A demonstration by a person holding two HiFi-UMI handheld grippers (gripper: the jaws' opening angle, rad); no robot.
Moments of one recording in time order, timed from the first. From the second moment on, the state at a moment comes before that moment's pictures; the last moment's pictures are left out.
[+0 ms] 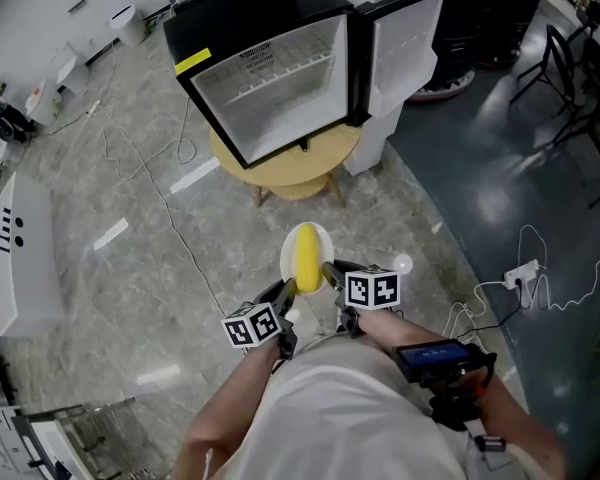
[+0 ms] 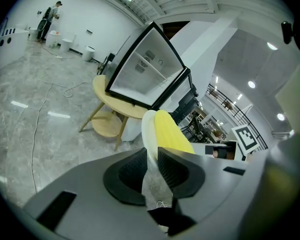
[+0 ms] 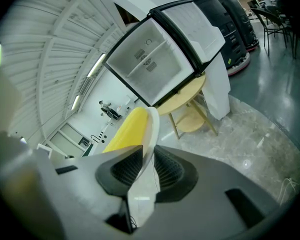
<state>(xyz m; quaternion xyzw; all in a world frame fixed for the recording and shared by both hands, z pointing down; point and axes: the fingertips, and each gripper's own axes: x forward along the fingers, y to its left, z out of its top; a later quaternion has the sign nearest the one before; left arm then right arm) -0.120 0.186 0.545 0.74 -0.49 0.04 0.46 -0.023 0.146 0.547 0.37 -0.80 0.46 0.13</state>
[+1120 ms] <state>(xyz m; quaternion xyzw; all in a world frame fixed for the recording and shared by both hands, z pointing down) -0.100 0.107 0.540 0.72 -0.53 0.02 0.46 -0.008 0.059 0.544 0.32 -0.81 0.47 0.13</state>
